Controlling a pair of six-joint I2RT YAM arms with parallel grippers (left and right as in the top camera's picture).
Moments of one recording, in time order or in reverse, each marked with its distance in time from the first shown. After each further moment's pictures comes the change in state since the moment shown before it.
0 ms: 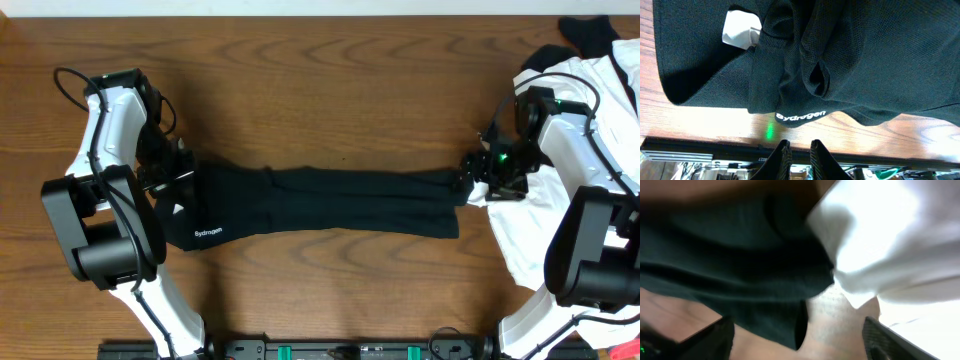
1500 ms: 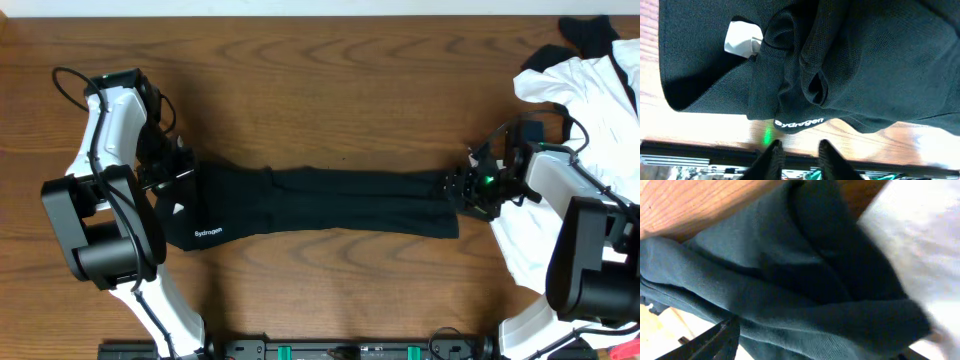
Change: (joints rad) left arm 0.000 0.000 0.000 0.026 0.000 -0.026; right arm 0.018 -0.068 -0.310 0.405 -0.243 0.208
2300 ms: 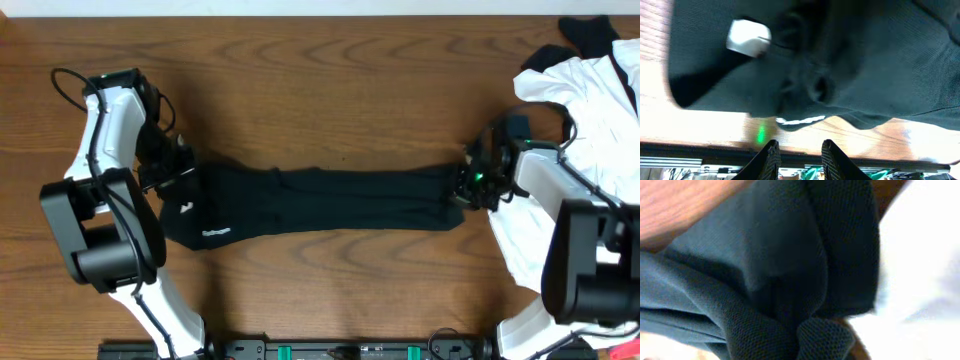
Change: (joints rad) left arm 0.000 -0.018 0.000 -0.006 0.038 0.001; right arm 0.055 -0.018 0.016 0.033 0.168 0.039
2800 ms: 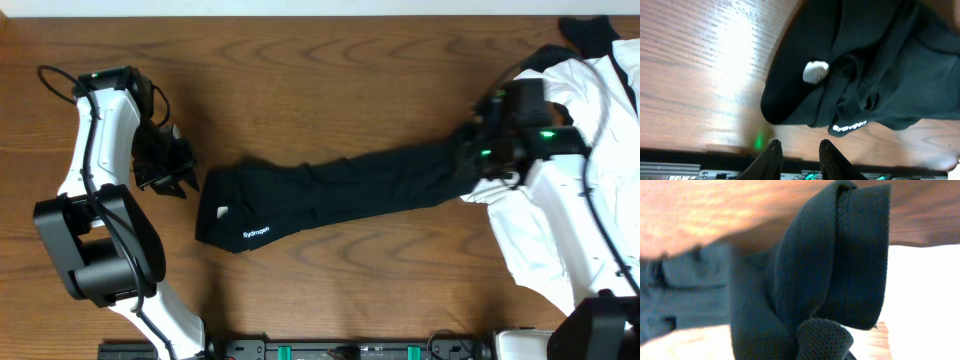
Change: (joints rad) left arm 0.000 -0.074 0.000 0.027 0.009 -0.008; right arm 0.134 -0.278 0.173 -0.132 0.181 -0.034
